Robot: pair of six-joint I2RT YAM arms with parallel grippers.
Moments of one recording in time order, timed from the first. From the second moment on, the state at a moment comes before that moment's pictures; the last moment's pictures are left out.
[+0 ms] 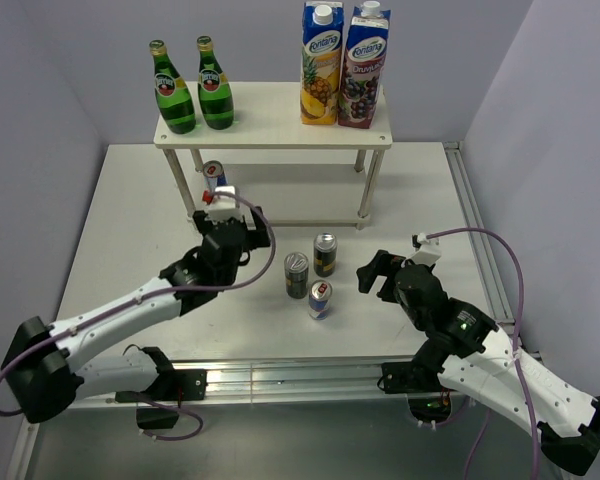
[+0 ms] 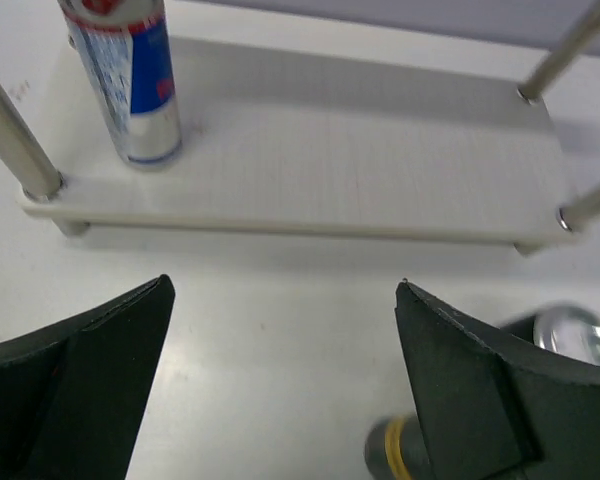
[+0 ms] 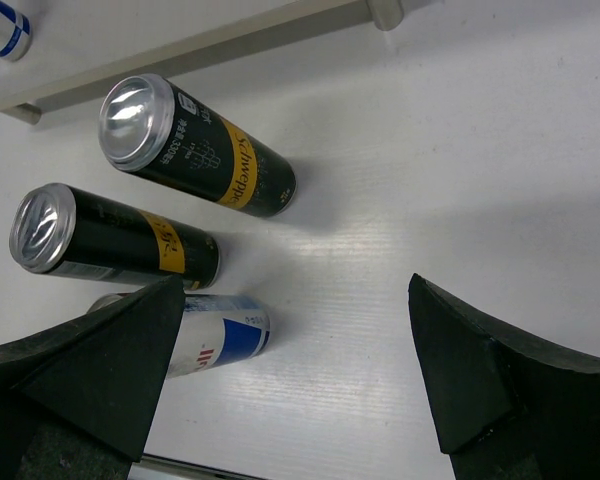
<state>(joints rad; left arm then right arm) -0.81 1.19 0.81 0.07 -0.73 -0.40 0.79 0.52 0.55 -0.60 0.50 0.77</state>
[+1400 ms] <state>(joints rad) -1.42 1.68 0.61 0.56 -0.79 -0.53 0.79 0.52 0.55 -0.60 0.50 0.77</state>
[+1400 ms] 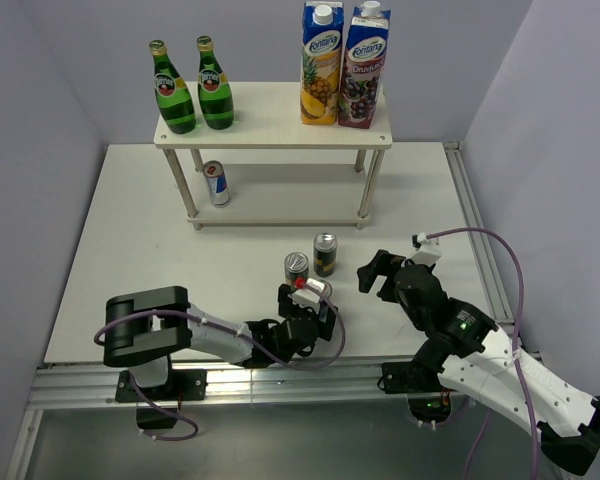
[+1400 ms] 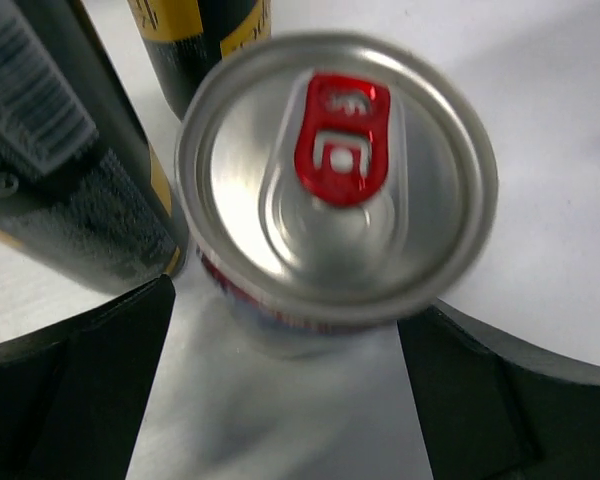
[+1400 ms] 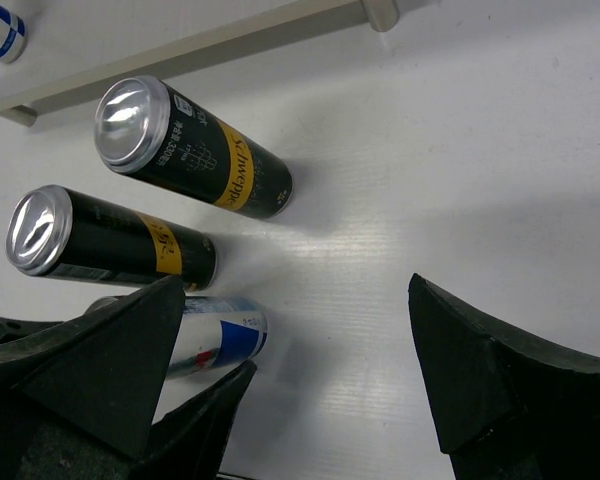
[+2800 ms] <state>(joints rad) -0.96 1.24 0.69 0.09 -0.77 -0.40 0.79 0.50 0.55 -0.60 0.50 0.77</state>
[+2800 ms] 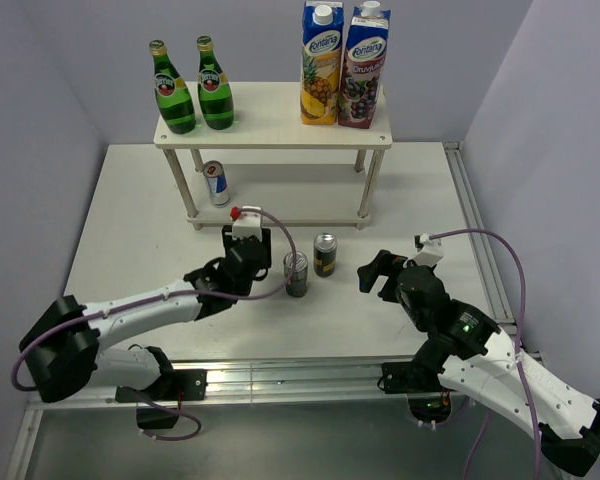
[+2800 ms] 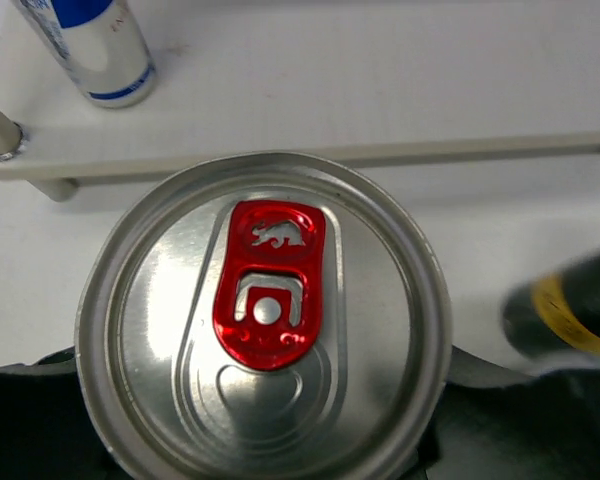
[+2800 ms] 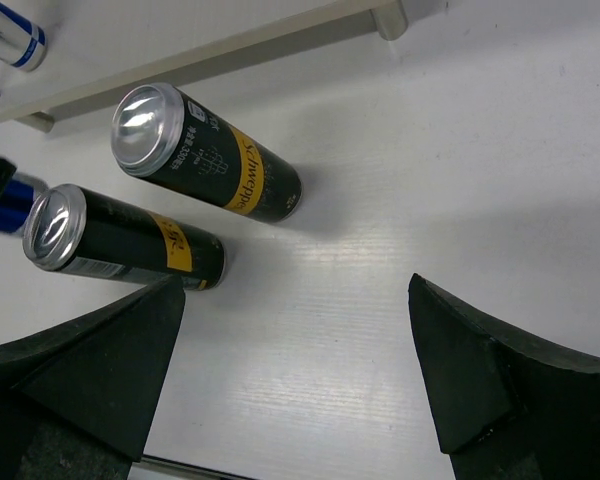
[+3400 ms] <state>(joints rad) -0.63 1.67 1.00 0.33 -0.59 -0.22 0.79 0.50 0.55 -0.60 0.50 0.77</state>
